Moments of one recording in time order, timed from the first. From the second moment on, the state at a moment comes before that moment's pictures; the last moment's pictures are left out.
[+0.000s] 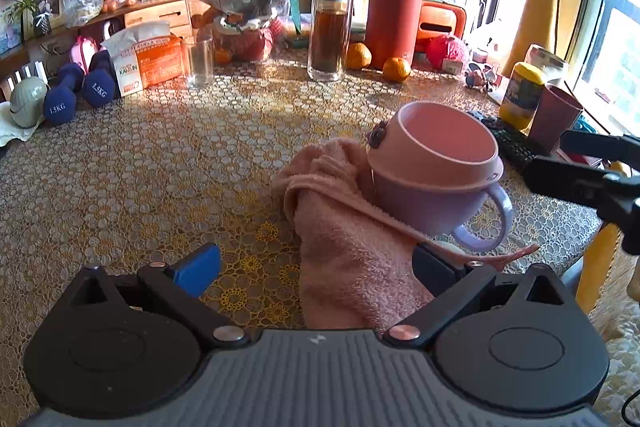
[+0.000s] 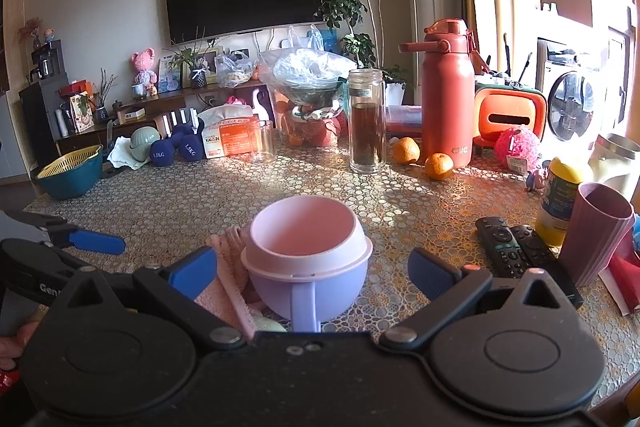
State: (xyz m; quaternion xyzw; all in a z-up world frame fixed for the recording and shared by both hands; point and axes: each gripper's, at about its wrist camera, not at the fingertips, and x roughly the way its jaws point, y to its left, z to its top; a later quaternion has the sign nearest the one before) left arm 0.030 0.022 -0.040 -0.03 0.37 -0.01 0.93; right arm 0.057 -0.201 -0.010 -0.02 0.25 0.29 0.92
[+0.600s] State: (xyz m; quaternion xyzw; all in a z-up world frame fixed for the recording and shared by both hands) left arm 0.094 0.013 -0.083 -0.07 0.43 -0.07 0.90; right arm 0.117 -0.183 -0.019 -0.03 0.30 0.27 0.91
